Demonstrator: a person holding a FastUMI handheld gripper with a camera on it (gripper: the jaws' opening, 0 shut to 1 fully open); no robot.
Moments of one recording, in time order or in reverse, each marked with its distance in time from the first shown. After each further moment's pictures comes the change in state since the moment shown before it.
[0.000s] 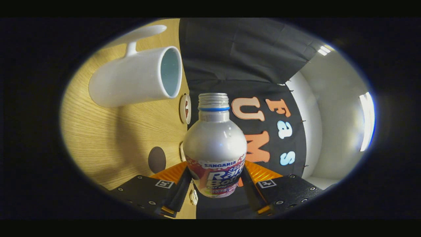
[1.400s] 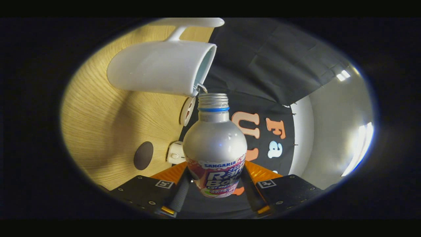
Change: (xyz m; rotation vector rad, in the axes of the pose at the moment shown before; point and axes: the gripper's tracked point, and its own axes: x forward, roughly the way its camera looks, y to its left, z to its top) arm 0.011 -0.008 0.013 -0.234 -0.107 -0.032
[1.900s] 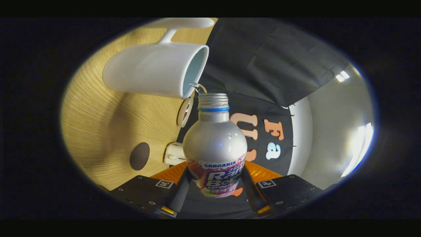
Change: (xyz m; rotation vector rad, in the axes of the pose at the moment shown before) arm 0.003 -0.004 0.002 -0.018 -0.018 -0.018
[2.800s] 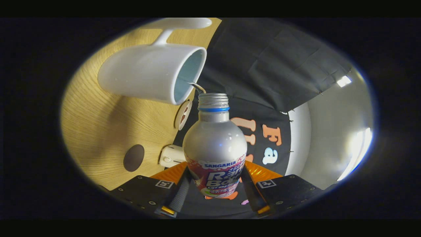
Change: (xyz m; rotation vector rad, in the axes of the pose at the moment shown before) arm 0.006 -0.009 0.004 -0.042 -0.051 -0.017
